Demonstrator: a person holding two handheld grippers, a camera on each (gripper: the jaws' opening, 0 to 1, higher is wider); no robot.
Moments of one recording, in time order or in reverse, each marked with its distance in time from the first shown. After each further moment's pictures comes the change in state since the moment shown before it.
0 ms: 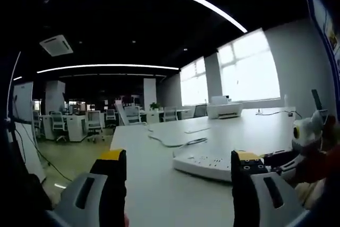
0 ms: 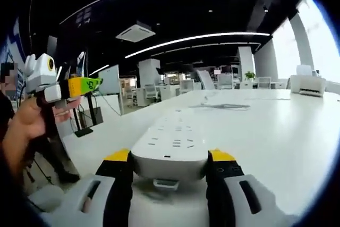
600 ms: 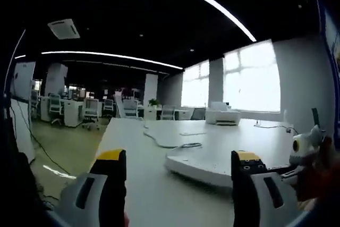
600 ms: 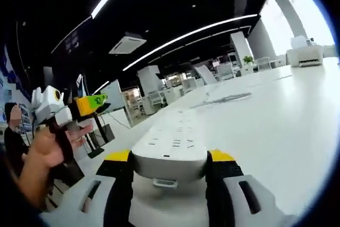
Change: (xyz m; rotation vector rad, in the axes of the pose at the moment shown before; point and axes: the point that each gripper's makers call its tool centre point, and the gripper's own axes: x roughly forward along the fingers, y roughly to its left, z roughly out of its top) left arm 0.020 -0.006 0.008 -0.212 -0.048 0.028; right arm -0.006 0.000 0.012 0.206 -0.024 0.060
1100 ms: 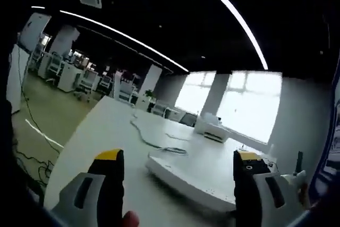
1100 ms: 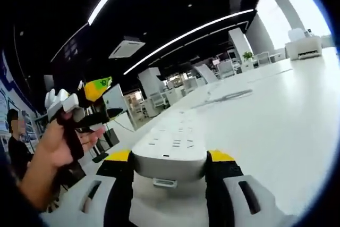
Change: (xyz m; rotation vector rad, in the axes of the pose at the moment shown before) left arm 0.027 -0.007 -0.009 -0.339 0.078 -0.064; right arm -0.001 0.002 0.003 0.058 -0.009 0.023
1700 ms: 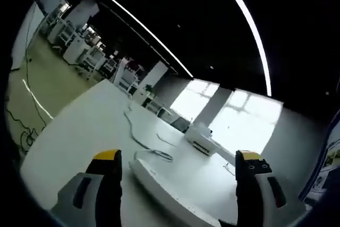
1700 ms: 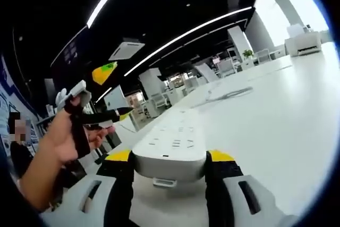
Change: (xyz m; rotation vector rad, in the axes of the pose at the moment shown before) left arm 0.025 -0.004 0.006 -0.226 0.000 -0.027; right arm -0.001 0.000 0.000 0.023 -0.001 0.013
